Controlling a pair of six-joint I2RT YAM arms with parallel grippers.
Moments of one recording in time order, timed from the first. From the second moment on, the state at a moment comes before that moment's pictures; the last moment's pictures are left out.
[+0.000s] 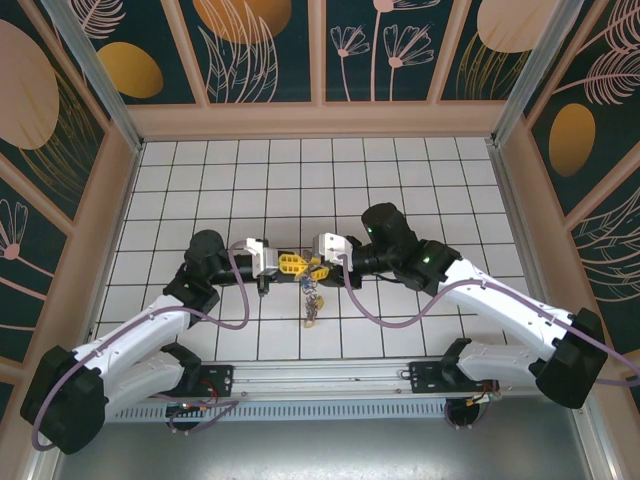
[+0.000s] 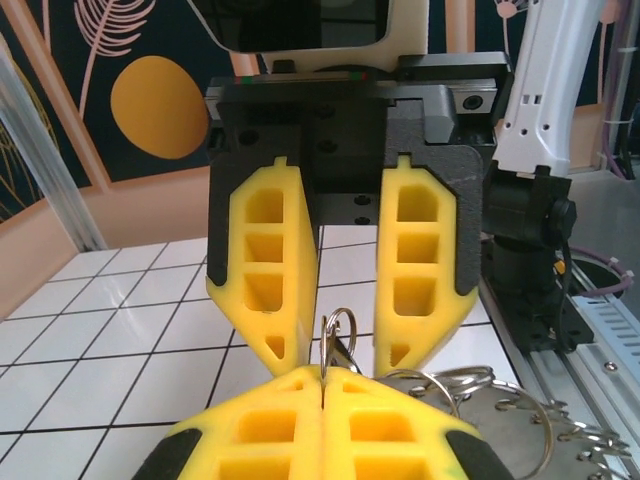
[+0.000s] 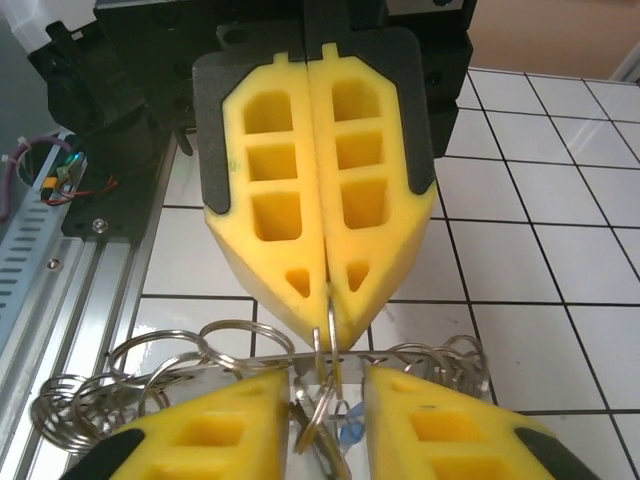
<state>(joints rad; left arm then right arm) -0.57 1.00 0.47 0.47 0.93 0.22 0.86 1.15 0.94 -0.36 -0.56 -0.51</state>
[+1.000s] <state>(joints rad) -0.57 0.99 0.44 0.57 0.91 0.16 0.81 1.12 0.94 -0.32 -0.64 -0.42</state>
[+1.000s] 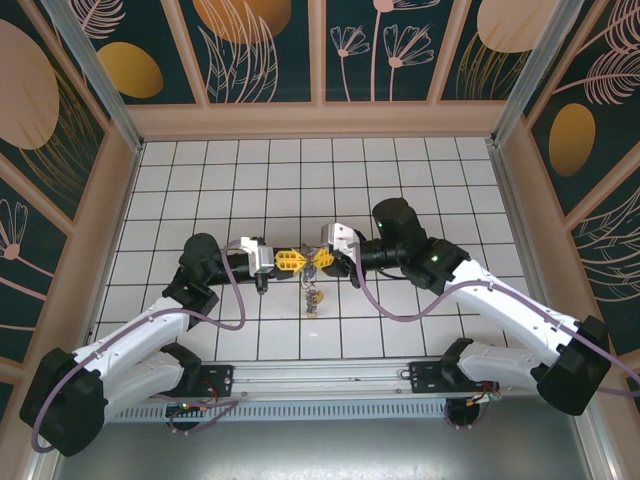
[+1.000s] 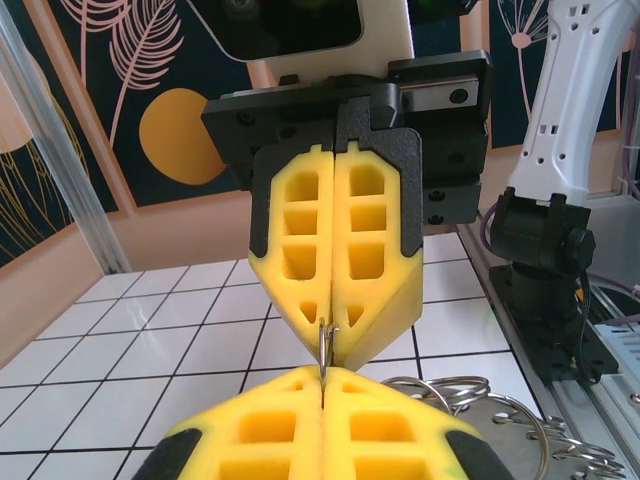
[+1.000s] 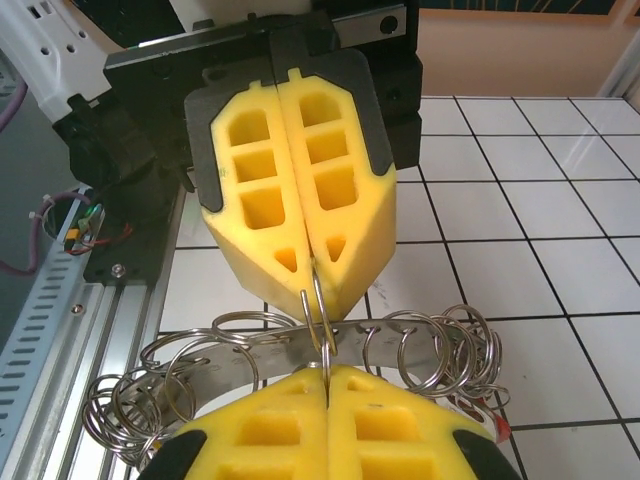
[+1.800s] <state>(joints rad) -0.58 1.02 0.41 0.70 0.89 0.12 0.80 1.18 0.95 -0.32 -0.68 -0.38</state>
